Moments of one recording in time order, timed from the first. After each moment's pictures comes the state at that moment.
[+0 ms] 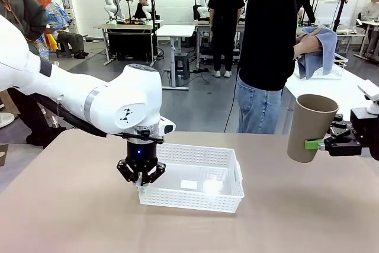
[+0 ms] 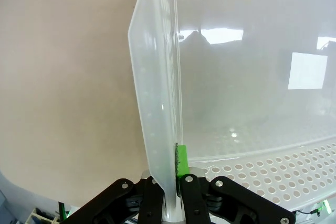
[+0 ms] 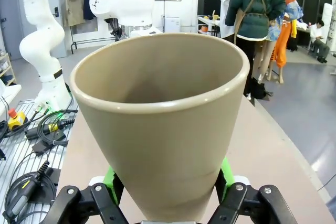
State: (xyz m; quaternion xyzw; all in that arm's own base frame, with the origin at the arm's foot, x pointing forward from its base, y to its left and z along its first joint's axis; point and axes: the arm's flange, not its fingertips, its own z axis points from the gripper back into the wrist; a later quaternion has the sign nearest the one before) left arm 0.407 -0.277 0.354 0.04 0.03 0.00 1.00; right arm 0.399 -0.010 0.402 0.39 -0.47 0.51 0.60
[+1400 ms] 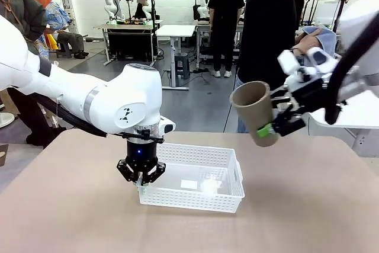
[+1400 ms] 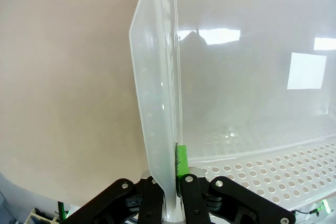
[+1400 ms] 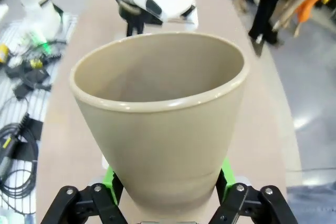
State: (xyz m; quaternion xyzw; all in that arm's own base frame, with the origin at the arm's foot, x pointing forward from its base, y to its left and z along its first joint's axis) left arm 0.407 -0.277 0.356 0.04 0.02 0.00 1.00; right arm 0.419 0.162 0.488 0.21 -0.33 0.66 0.64
